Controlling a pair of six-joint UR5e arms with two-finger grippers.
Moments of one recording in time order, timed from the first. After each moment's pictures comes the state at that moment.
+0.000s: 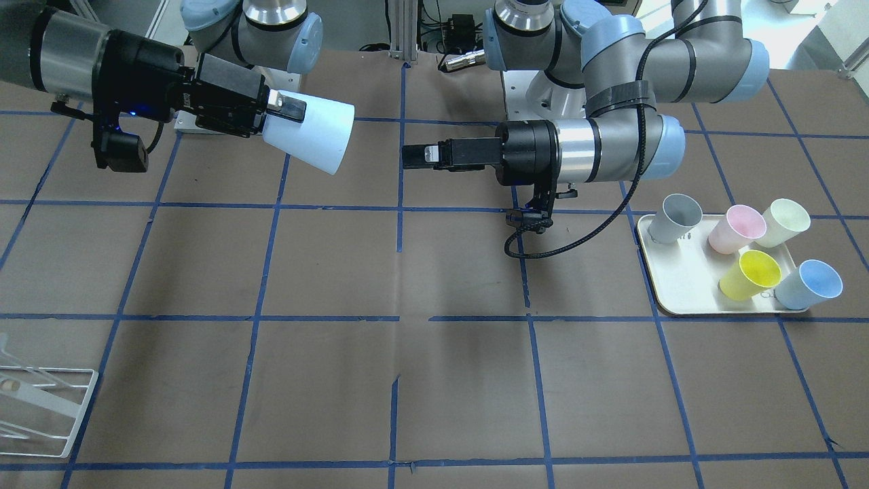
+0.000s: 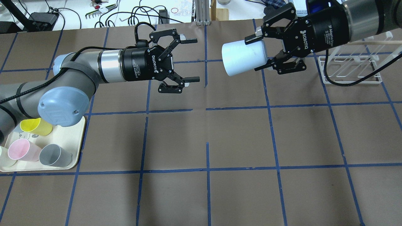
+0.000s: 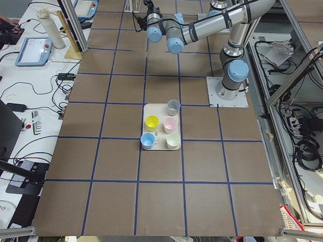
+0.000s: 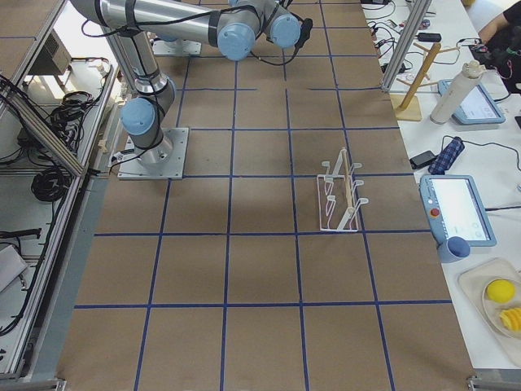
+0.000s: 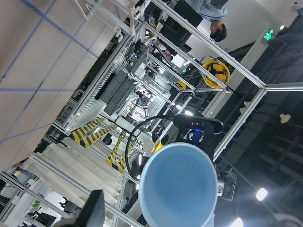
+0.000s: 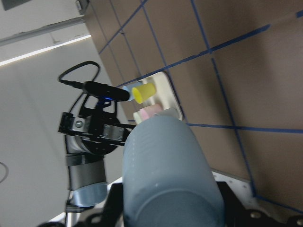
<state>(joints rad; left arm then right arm) -1.49 -1.66 -1.95 -1.36 0.12 -0.38 1.33 -1.59 1.63 -1.12 -0.59 -0.20</state>
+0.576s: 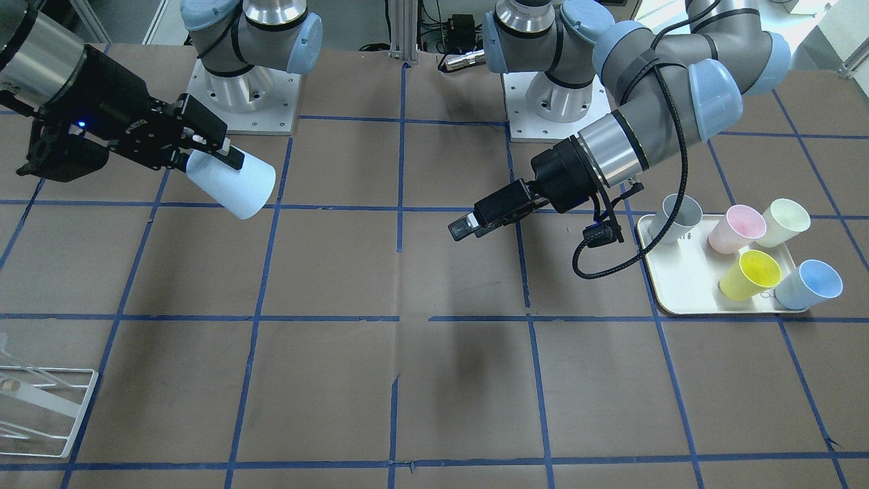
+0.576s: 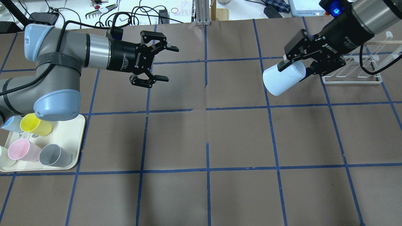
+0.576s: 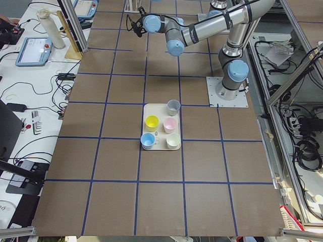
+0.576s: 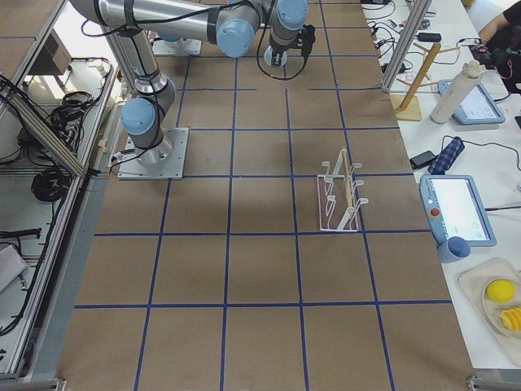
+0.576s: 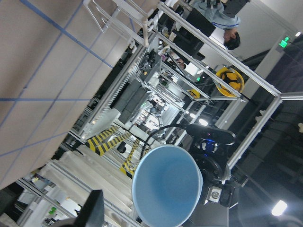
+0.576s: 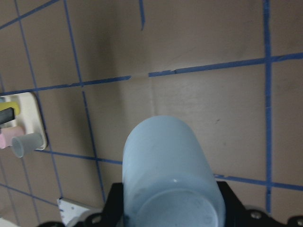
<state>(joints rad) -1.46 -1.65 -1.91 -0.92 0.71 -0.63 1.32 -1.58 1.61 -1.41 -1.10 -0.20</state>
